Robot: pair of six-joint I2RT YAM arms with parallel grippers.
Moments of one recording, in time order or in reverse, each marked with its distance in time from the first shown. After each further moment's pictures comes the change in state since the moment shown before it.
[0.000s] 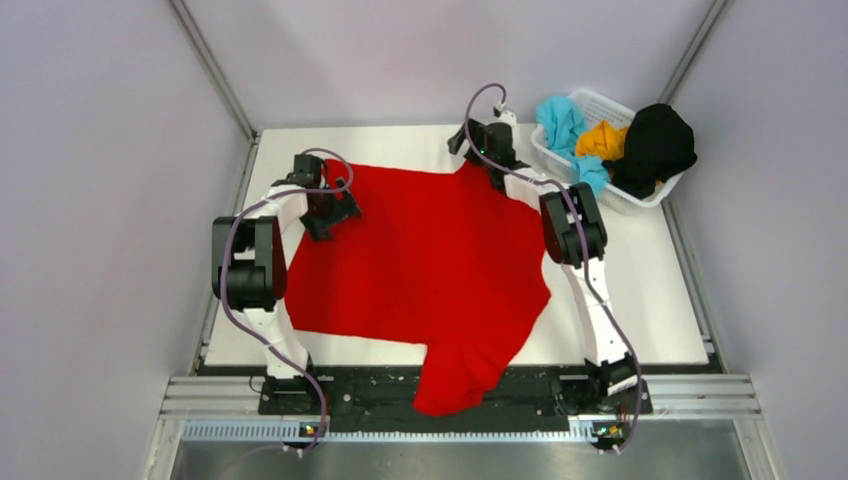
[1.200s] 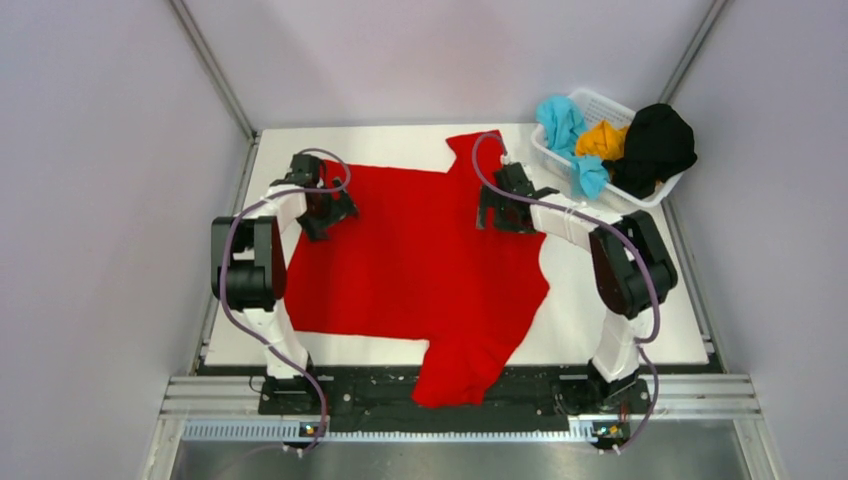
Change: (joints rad) left arm 0.002 -0.007 -0.001 -0.007 -0.036 -0.012; right arm 0.091 -0.625 -0.600 -0.598 0.148 -0.161
